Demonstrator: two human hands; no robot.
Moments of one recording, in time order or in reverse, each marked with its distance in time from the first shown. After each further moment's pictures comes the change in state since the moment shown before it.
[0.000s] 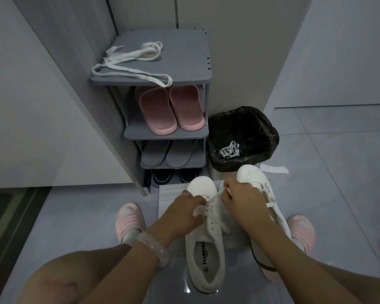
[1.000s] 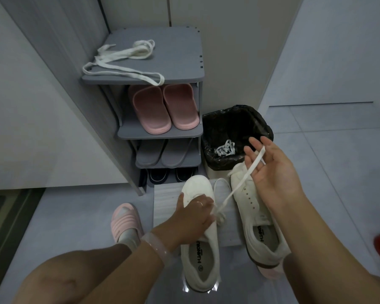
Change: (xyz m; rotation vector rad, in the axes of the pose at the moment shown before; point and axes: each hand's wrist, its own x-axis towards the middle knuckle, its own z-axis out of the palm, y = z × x) left_hand 0.002 0.025 0.014 0.329 -0.174 0.155; right_hand 0.017 0.024 -0.058 2.008 0.242 0.432
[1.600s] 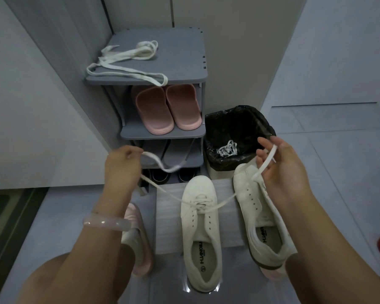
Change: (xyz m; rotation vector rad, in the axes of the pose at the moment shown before) left_hand -0.043 -0.069 -0.095 -0.791 1.027 -0.640; right_hand 0.002 -0.005 0.000 -0.073 0.044 -0.080
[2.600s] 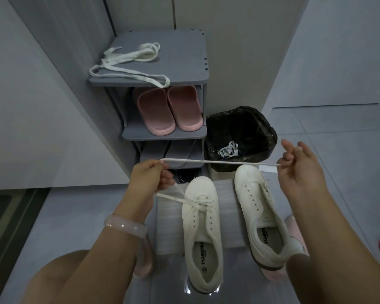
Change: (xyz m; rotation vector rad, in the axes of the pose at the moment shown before) left_hand -0.025 0.005 0.025 -0.412 -0.302 -0.292; right_hand 0.014 -0.014 -0.011 0.141 0.227 -0.063
